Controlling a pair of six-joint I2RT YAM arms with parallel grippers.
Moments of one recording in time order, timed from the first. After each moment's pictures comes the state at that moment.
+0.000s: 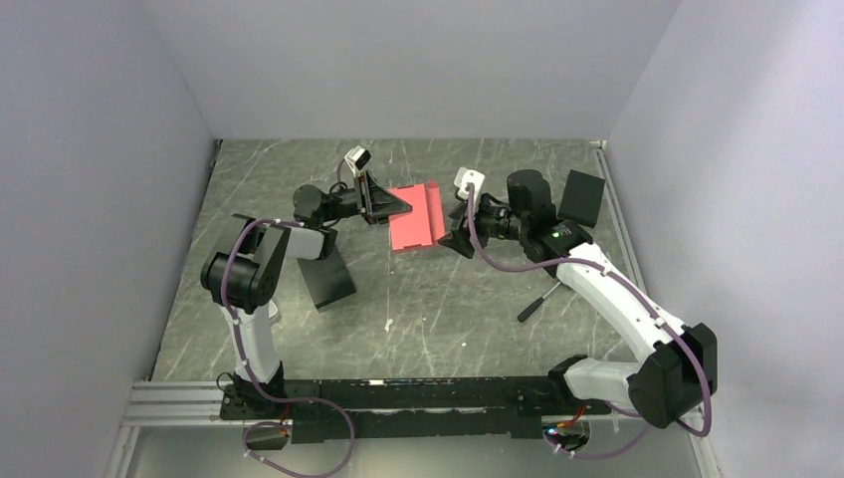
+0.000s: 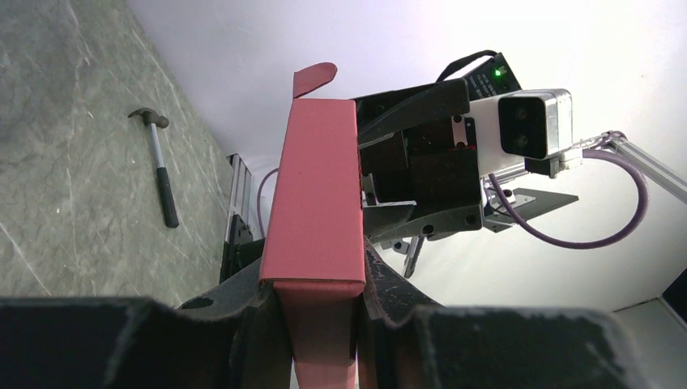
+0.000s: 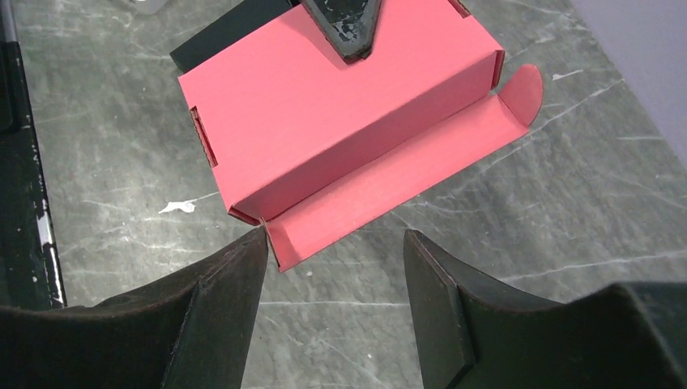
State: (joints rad) left arm -0.32 1.93 0.93 1.49 1.10 -1.72; right arm 0.48 1.22 1.03 -0.28 -0.61 -0.40
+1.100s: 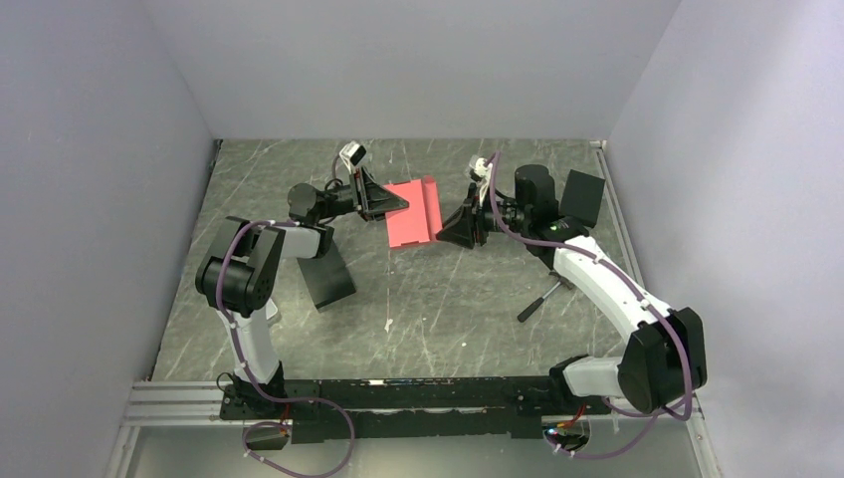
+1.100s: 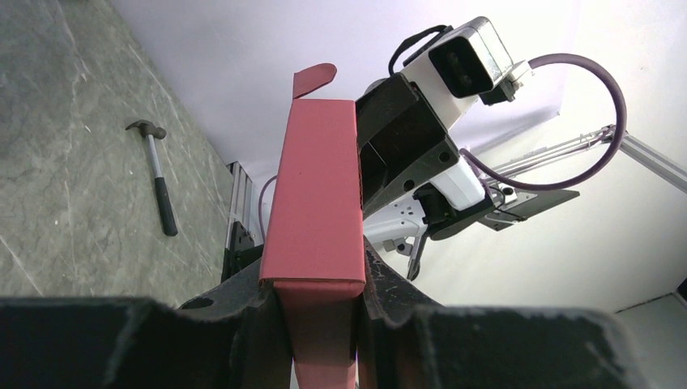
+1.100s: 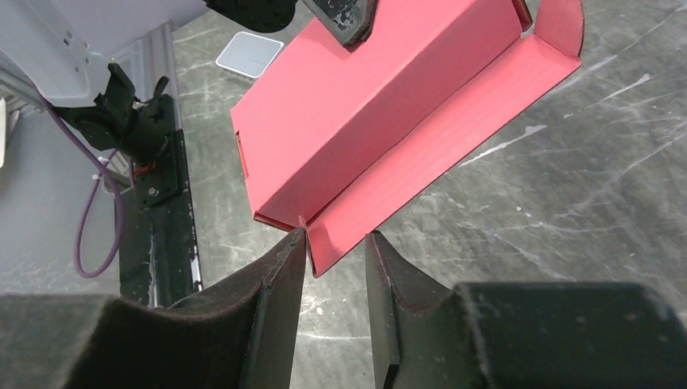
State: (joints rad) left arm -0.30 1.89 0.93 1.49 1.10 -1.72; right arm 0.40 1.29 0.98 -0.10 -0.88 -0.03
